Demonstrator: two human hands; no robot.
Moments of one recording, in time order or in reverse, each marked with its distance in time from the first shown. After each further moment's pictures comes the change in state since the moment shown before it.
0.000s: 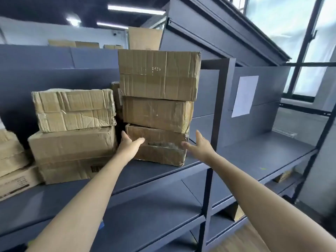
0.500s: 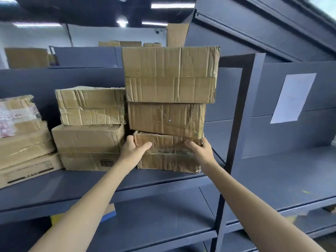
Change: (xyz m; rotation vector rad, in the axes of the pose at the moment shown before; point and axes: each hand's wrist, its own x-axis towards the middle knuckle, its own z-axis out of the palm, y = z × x) left_hand -0.025 -0.003 0.006 -0.073 0.180 -0.011; right_hand 0.045 0.012 0.029 0.846 -0.054 -0.071
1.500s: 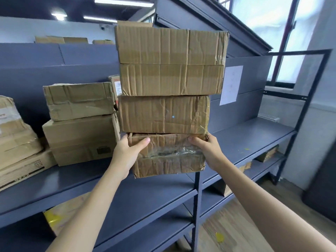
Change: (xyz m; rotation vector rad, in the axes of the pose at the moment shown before) left_hand -0.107 -0.012 -0.050 -0.460 -0.300 0.222; right_hand -0.169 -0.039 -0.011 -0.010 0.155 -0.100
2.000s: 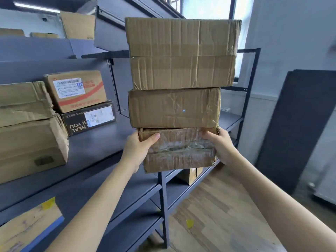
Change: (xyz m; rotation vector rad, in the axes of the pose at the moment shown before) left_hand -0.027 0.018 0.145 -0.018 -0.292 0.050; right_hand -0.055 -0.036 -0.144 -0.084 0.294 0.005
